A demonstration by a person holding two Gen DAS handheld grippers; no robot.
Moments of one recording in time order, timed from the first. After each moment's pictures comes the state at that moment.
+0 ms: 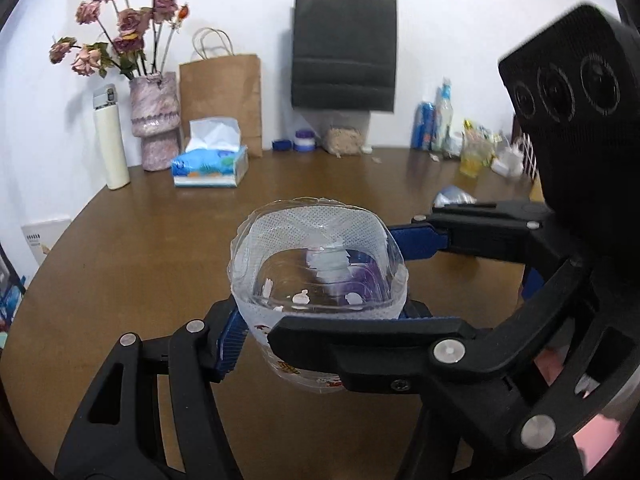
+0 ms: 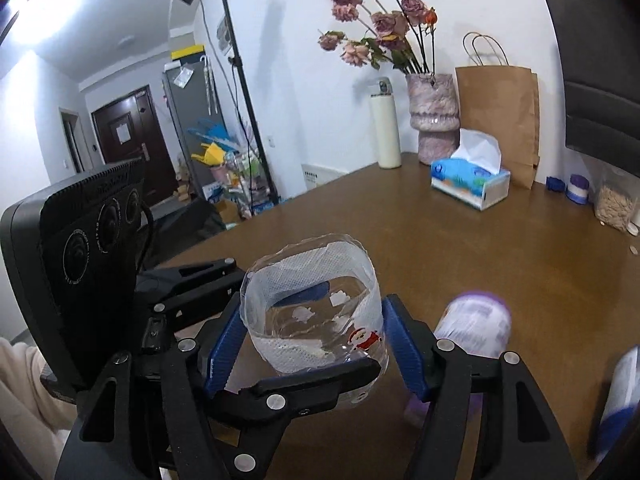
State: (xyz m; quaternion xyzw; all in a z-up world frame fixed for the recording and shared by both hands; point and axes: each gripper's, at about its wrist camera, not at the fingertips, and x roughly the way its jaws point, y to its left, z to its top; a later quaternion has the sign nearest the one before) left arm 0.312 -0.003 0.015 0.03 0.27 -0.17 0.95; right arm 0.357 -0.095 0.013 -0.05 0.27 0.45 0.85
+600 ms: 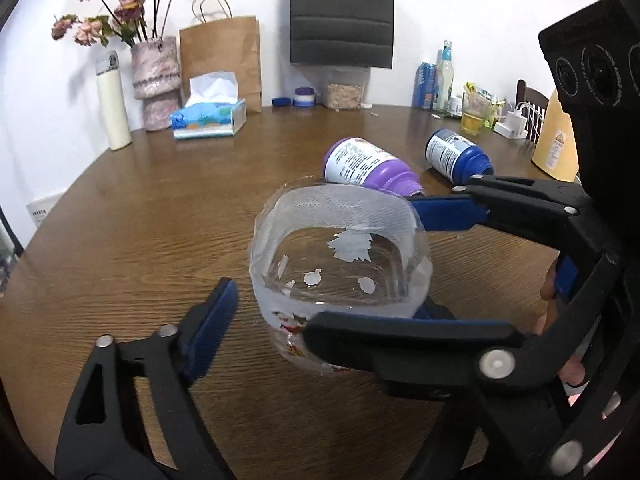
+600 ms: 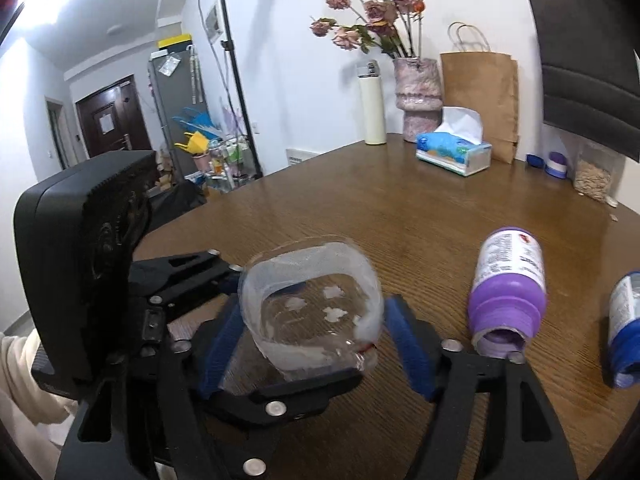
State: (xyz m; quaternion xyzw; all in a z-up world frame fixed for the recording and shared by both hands) left arm 0.280 -0.014 -0.013 0.04 0.31 -0.15 0.94; right arm 0.312 -0.112 -0.017 -0.07 0.27 0.41 0.87
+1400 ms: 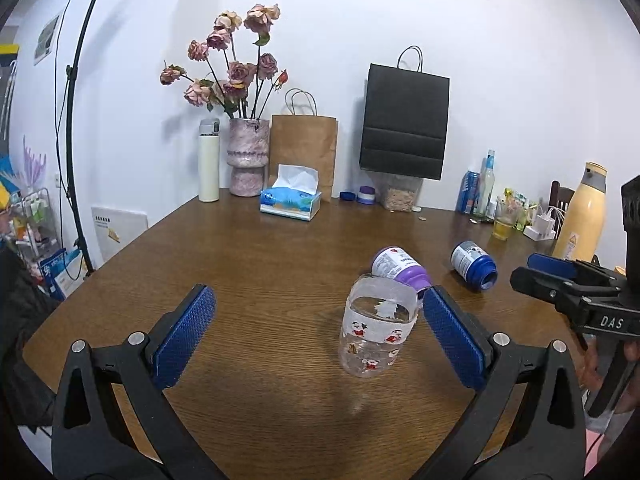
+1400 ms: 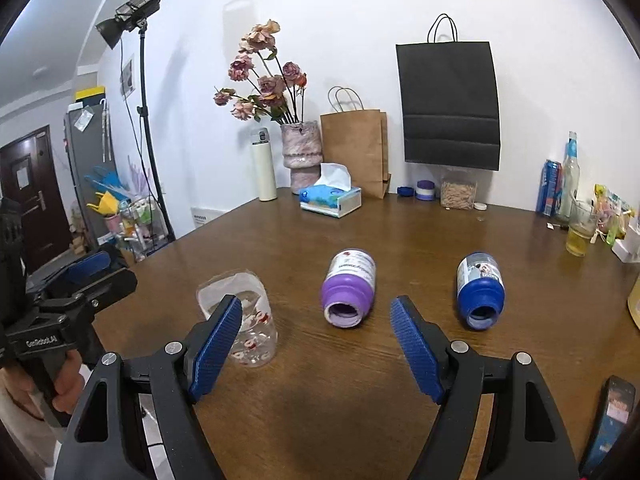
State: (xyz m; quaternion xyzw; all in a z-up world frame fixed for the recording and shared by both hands) left arm 0.187 0.031 0.055 -0.04 0.17 -0.04 0.98; right arm 0.229 -0.198 0.039 -0.01 0.20 0.23 0.95
